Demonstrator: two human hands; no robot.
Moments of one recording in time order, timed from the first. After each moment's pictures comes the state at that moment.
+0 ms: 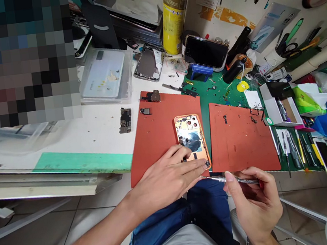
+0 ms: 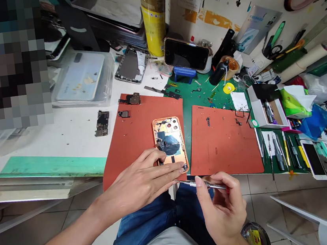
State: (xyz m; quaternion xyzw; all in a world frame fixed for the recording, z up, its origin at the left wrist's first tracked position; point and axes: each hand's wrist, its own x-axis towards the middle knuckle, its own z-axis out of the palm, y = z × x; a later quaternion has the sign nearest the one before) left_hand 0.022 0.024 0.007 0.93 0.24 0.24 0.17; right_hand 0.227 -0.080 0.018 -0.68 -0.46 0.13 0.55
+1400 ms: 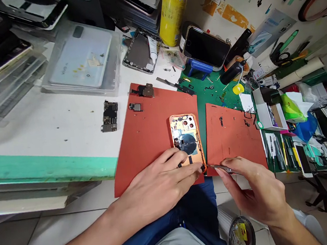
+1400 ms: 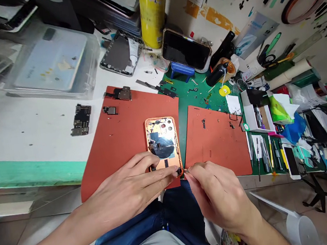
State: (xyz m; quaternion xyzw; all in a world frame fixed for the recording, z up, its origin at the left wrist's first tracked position) left_hand 0.021 0.026 -0.001 0.94 0.22 0.22 0.12; right_hand 0.266 -0.025 0.073 -0.47 -0.85 0.02 0.23
